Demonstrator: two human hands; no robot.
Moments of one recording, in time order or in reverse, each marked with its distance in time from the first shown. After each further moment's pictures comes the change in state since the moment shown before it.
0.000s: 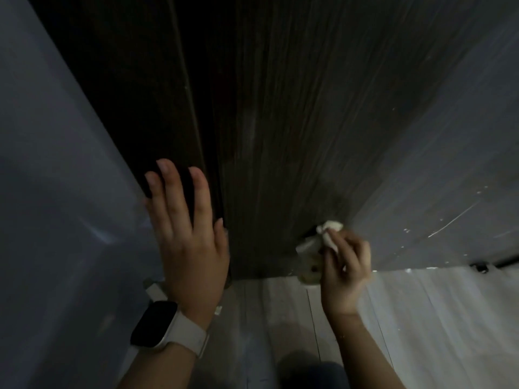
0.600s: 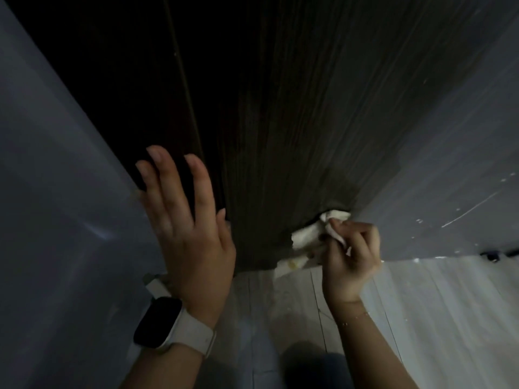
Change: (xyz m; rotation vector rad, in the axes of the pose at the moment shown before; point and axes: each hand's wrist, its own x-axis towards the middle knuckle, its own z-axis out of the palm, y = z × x) left_hand 0.003 0.005 -0.001 -0.034 0.020 -0.014; right_hand 0.009 -0.011 0.016 0.075 0.121 0.020
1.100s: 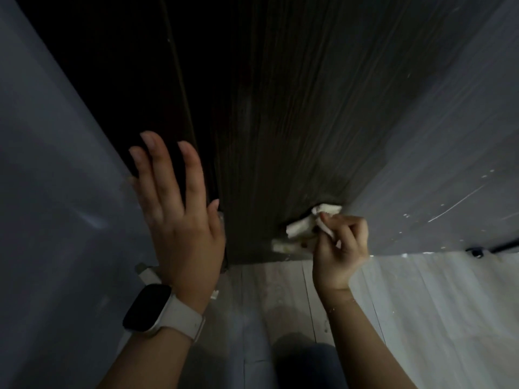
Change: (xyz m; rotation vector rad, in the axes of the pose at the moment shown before) left_hand 0.002 -0.002 -0.002 0.008 -0.013 0.001; right_hand 0.000 0.006 -0.001 -0.014 0.019 -0.037
